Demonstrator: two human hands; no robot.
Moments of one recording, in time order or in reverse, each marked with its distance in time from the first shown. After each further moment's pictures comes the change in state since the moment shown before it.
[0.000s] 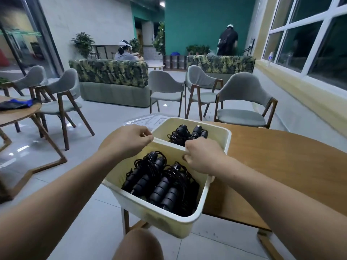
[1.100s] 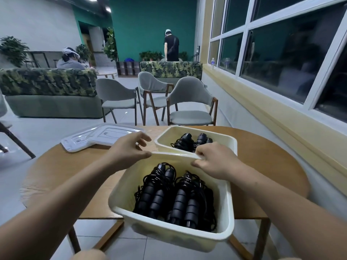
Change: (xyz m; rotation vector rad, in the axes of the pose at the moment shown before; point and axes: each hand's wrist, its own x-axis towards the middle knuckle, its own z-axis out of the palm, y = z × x) left_hand 0.008 0.150 0.094 -0.232 -0.209 0.228; right_hand -0.136 0.175 -0.025 0.145 0.106 0.282
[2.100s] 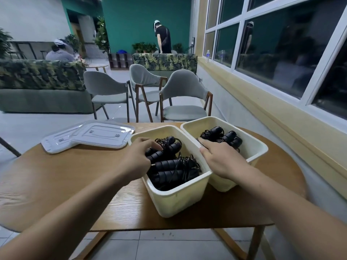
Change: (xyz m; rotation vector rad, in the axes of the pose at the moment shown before) left_hand 0.031 0.019 0.073 -0.117 0.010 -0.065; right_hand 0.016 0.048 0.004 0.179 -0.013 0.198
